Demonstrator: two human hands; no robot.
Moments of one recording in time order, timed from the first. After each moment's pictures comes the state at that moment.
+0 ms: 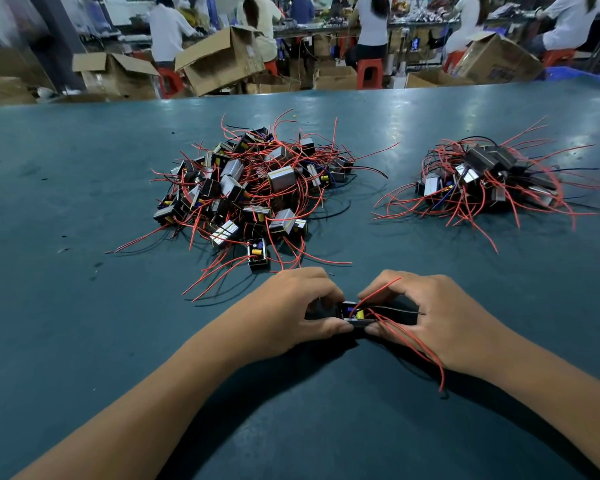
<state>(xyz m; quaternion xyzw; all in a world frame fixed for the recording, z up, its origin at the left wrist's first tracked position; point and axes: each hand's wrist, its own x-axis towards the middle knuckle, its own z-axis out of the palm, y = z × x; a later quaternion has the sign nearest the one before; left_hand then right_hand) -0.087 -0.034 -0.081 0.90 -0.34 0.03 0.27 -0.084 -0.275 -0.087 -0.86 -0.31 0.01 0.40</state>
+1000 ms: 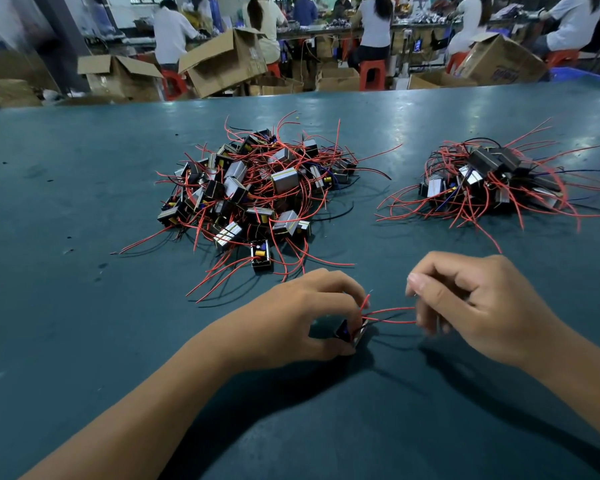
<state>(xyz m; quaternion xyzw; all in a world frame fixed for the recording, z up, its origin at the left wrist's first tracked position) -0.095 -0.034 -0.074 0.86 -0.41 -0.01 0.29 -0.096 -0.292 -0.061 -0.85 -0.29 -0.08 0.43</state>
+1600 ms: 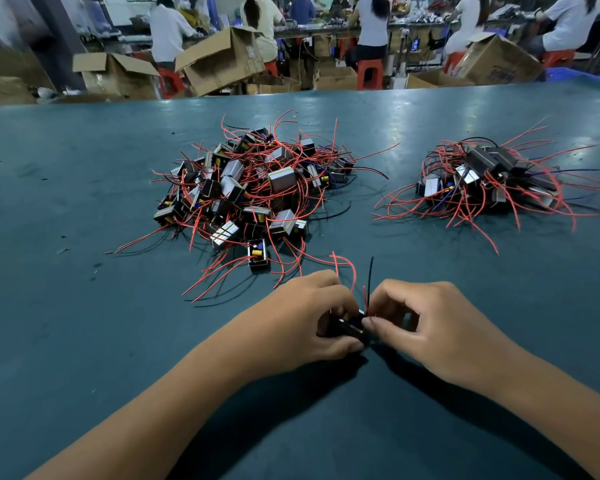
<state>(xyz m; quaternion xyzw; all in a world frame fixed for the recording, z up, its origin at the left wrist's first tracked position) -0.103 -0.046 -0.075 0.90 -0.34 0.02 0.28 -0.104 -0.265 -0.079 -0.87 -0.31 -0.03 0.38</state>
